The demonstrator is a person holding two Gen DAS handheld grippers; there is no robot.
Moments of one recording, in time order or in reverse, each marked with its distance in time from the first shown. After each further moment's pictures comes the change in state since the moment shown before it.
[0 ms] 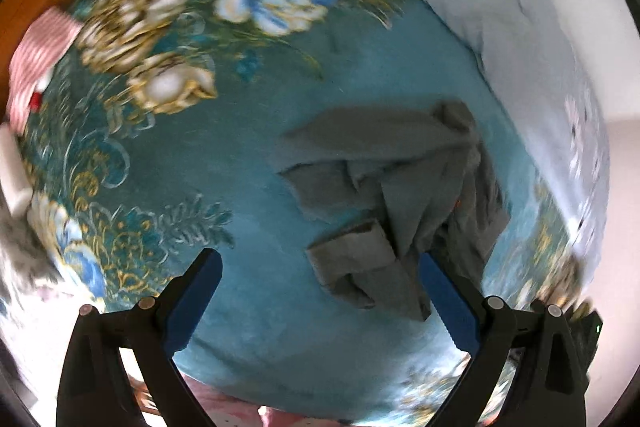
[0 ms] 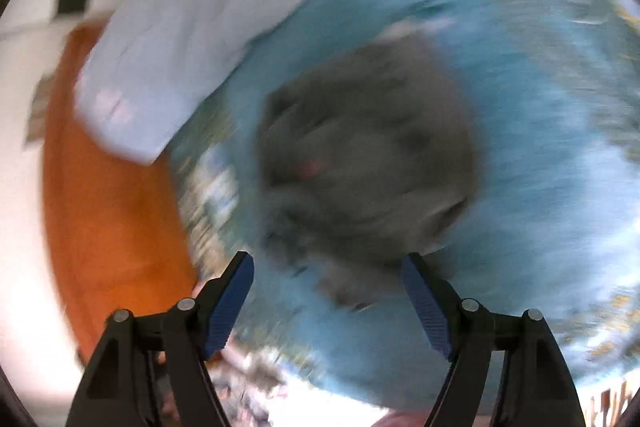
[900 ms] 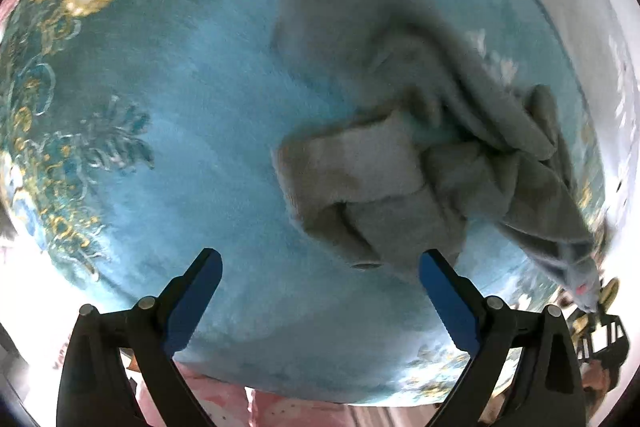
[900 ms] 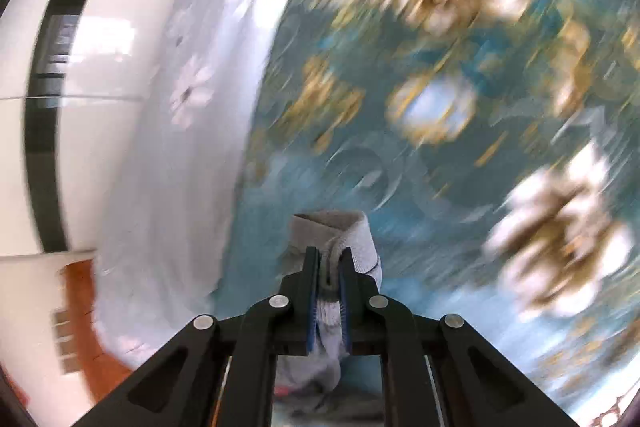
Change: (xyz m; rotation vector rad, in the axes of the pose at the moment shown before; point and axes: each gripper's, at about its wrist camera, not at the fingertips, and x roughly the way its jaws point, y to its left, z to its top) left arm 0.118 -0.029 -0.045 -0.079 0.222 0.051; right arm -0.129 -0.138 0.083 0.453 -0.488 0.001
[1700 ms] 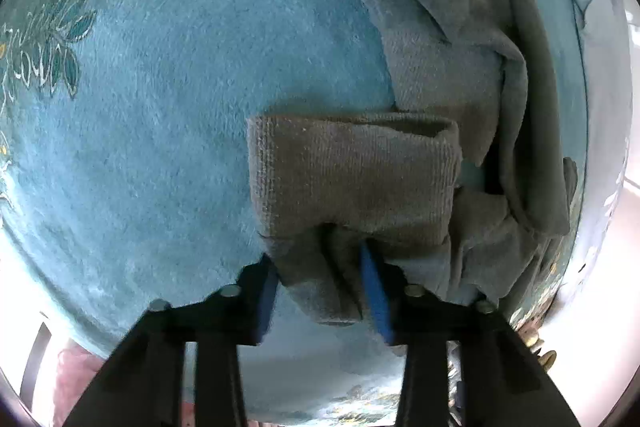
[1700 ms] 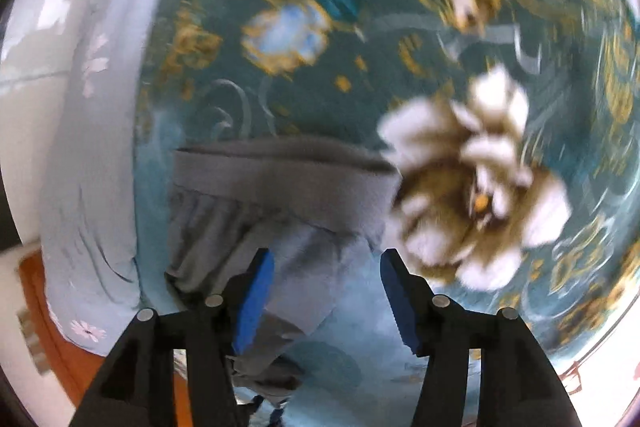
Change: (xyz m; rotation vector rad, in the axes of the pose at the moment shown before) left arm 0.061 0.015 0.004 -0.280 0.032 -0.176; right arm 0.051 -0.101 -0.022 0.081 0.245 -0.141
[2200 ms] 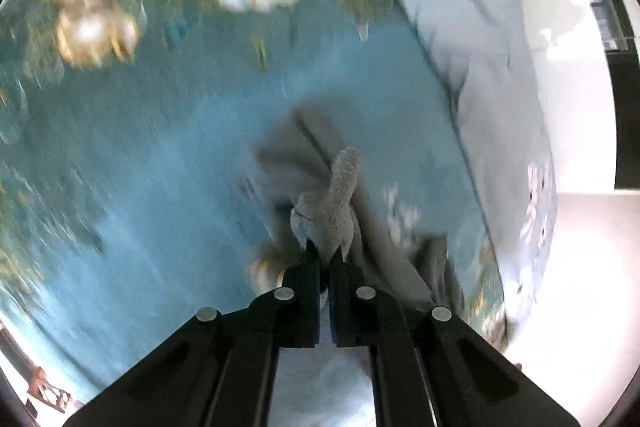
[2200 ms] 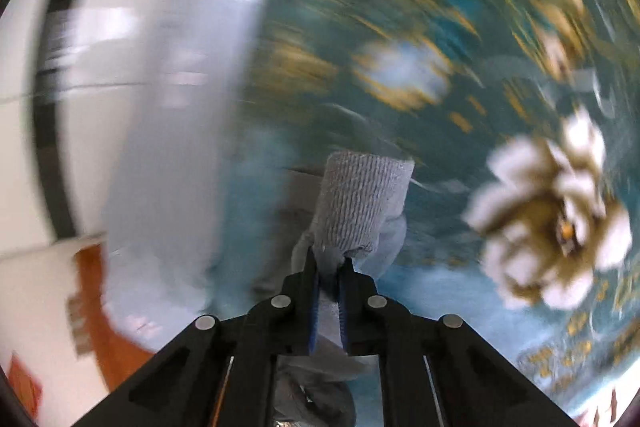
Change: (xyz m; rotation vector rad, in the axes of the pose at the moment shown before) left arm -0.140 -0.016 0.025 0.127 -0.353 -0.213; right arm -0.068 0.056 -0.012 -0.186 -0.160 0.297
